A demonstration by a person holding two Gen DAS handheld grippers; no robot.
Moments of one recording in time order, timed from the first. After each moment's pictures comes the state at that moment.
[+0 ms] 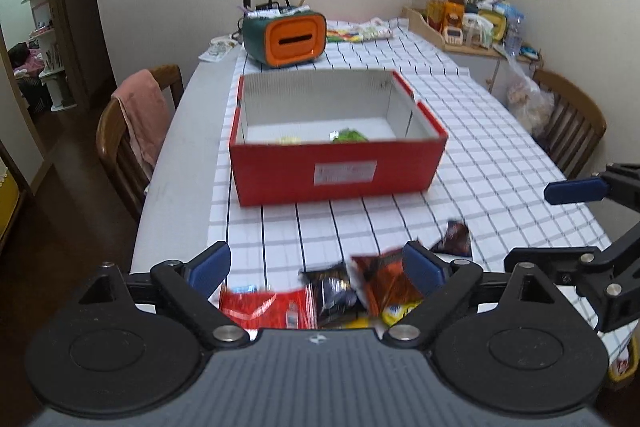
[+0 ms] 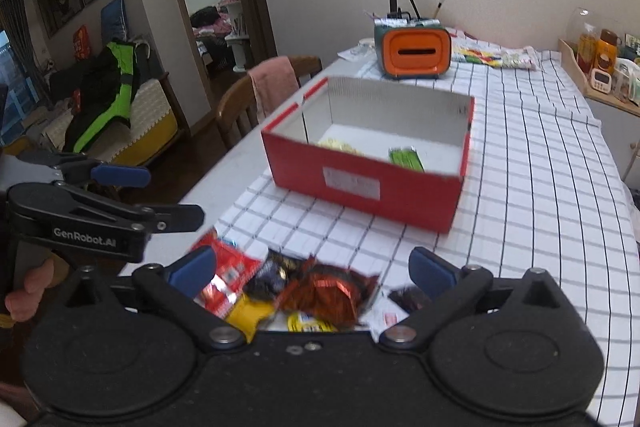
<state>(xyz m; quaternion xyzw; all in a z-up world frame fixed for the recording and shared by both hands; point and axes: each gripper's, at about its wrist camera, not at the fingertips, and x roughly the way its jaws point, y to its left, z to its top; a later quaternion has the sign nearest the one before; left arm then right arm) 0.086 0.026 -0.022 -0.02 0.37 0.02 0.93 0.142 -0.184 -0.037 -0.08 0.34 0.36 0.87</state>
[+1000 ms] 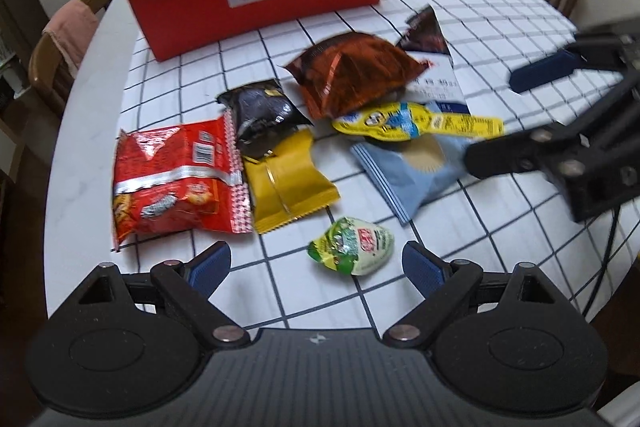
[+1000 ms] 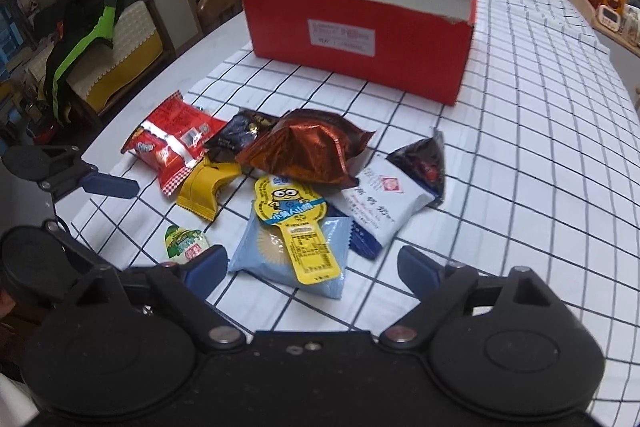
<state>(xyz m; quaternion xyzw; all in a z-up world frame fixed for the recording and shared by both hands) 0.064 -0.030 -0.152 0.07 0.50 -0.03 0.86 0.134 -0.188 -0.139 -0.14 0.43 0.34 0.83</state>
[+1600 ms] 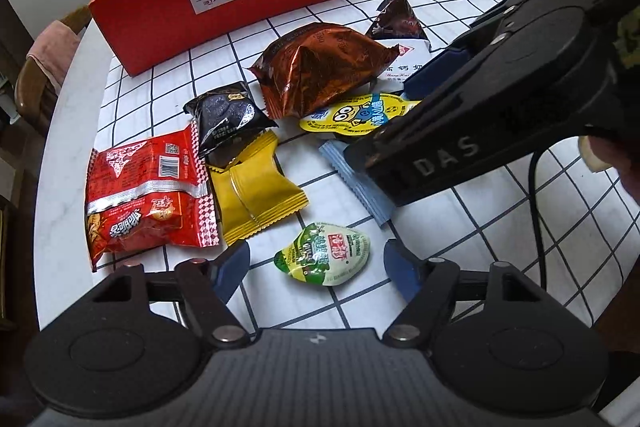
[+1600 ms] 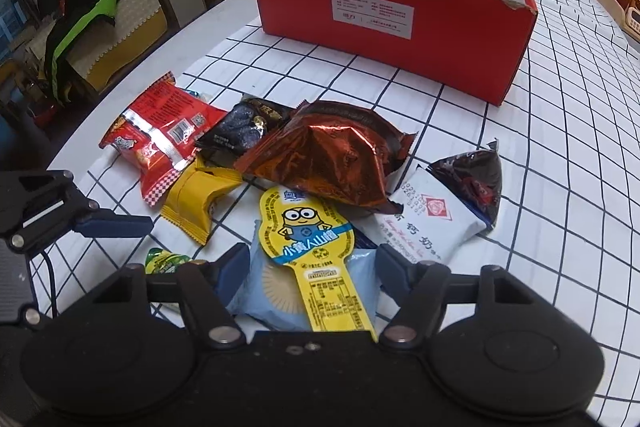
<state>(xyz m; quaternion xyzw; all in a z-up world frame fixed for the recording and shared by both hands) 0.068 -0.050 -0.162 0.10 0.50 -0.05 0.86 0.159 -0.149 -0.168 -0.15 0.44 0.35 0.81</state>
